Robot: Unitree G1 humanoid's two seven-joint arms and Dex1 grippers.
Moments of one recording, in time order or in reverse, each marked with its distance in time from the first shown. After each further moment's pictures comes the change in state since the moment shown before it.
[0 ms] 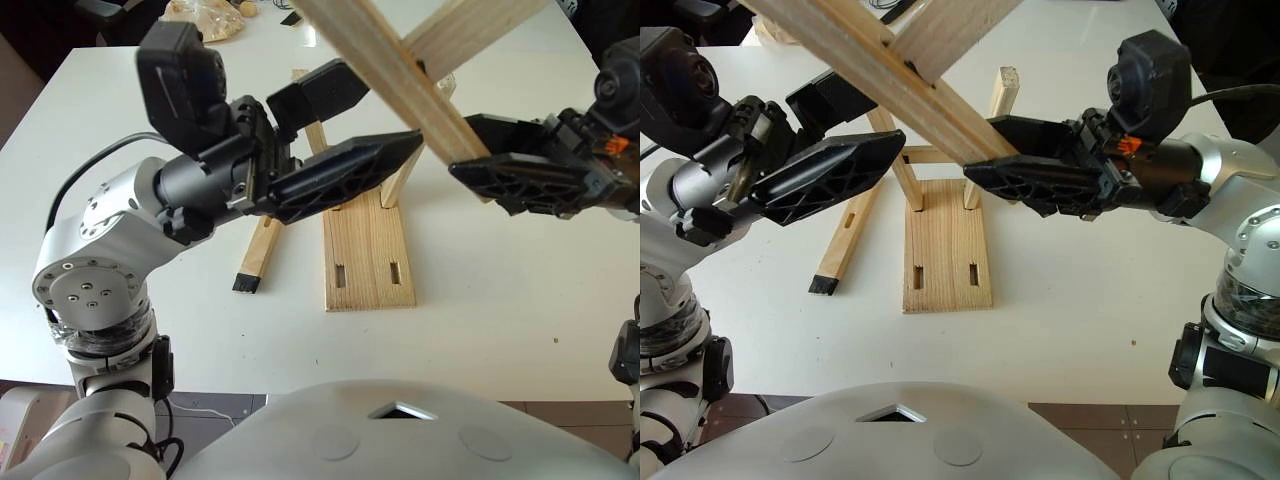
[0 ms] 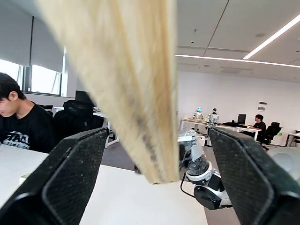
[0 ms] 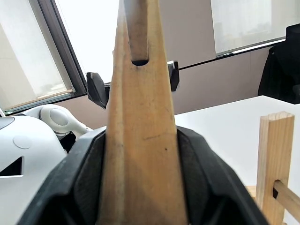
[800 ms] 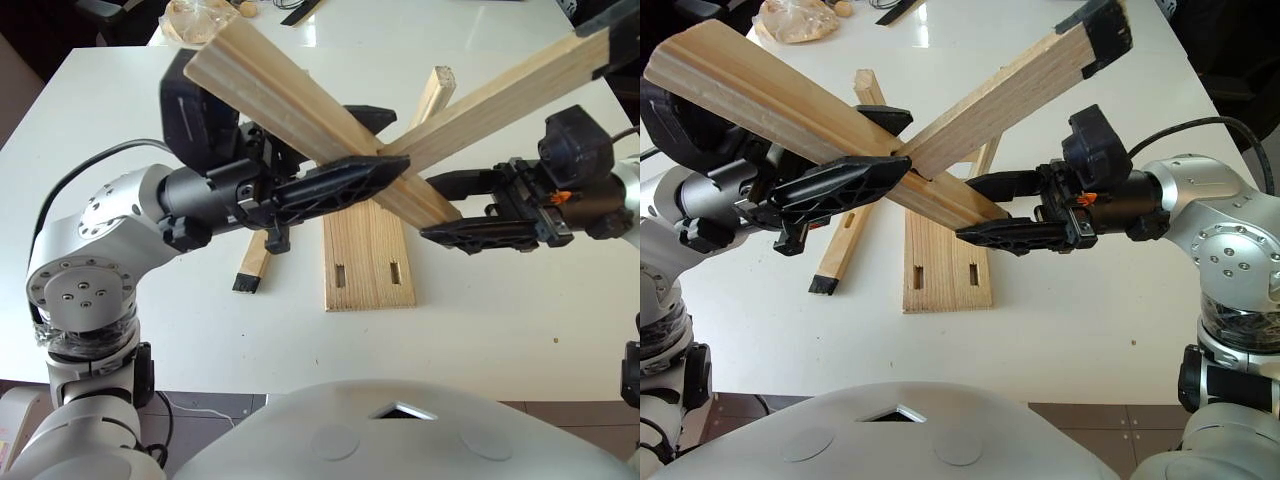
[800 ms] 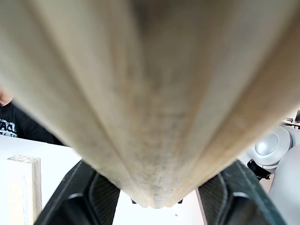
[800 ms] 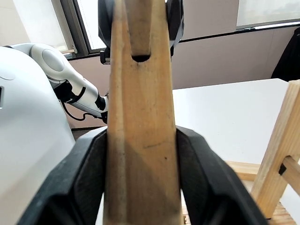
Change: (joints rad) left arm 0.049 0.083 -0.049 0.011 0.044 -0.017 -0.115; right arm 0.085 -0.030 0.135 -0.048 -0.353 -0.195 0.275
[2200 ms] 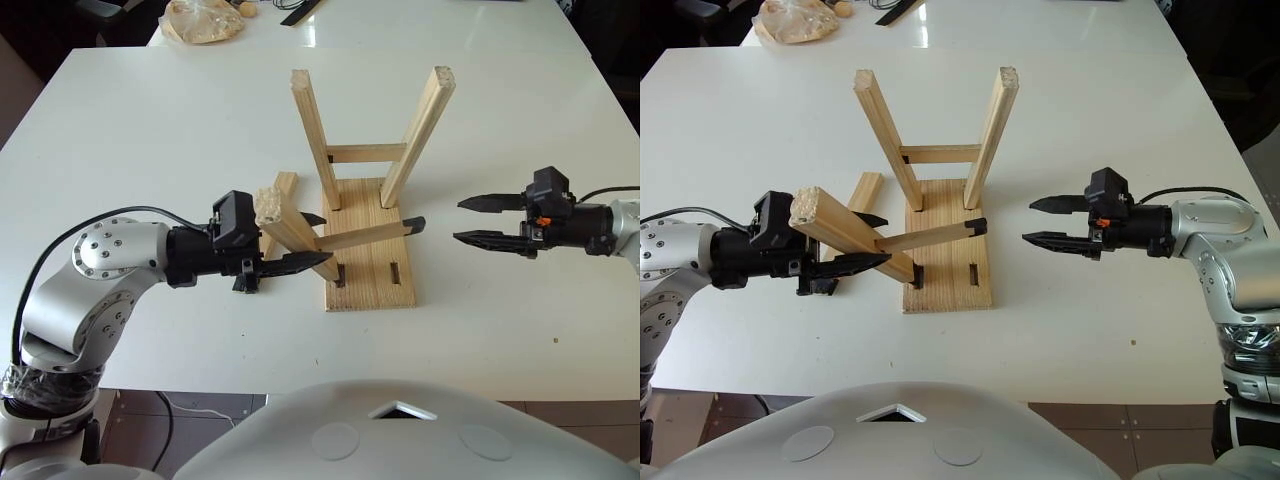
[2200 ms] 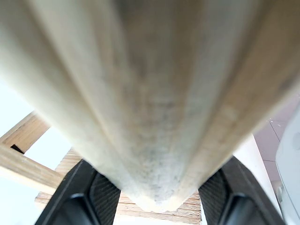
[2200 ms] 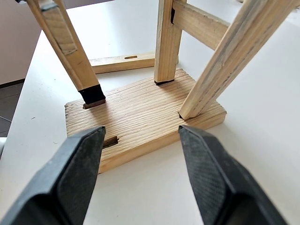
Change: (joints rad) left arm 0.353 0.196 -0.058 0.070 0.733 -0.242 -0.500; right arm 0.252 -0.110 0.061 0.307 -0.538 -0.392 0.138
